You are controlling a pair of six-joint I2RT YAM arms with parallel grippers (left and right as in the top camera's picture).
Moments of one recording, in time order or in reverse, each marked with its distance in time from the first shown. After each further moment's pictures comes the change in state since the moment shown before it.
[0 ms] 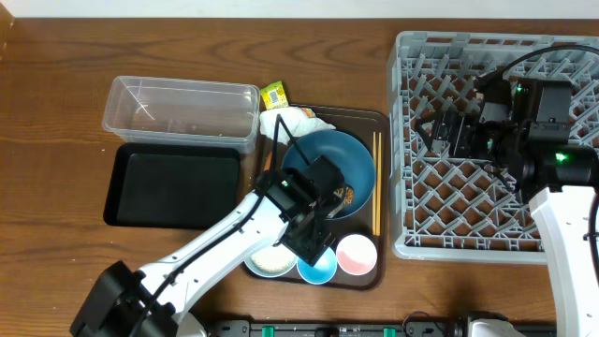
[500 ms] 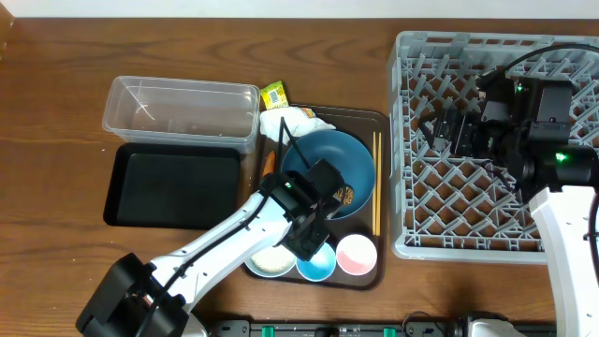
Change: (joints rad) left arm 0.000 0.025 -0.036 0.055 -0.027 -0.004; right arm 0.000 0.000 0.000 0.014 0.031 0.013
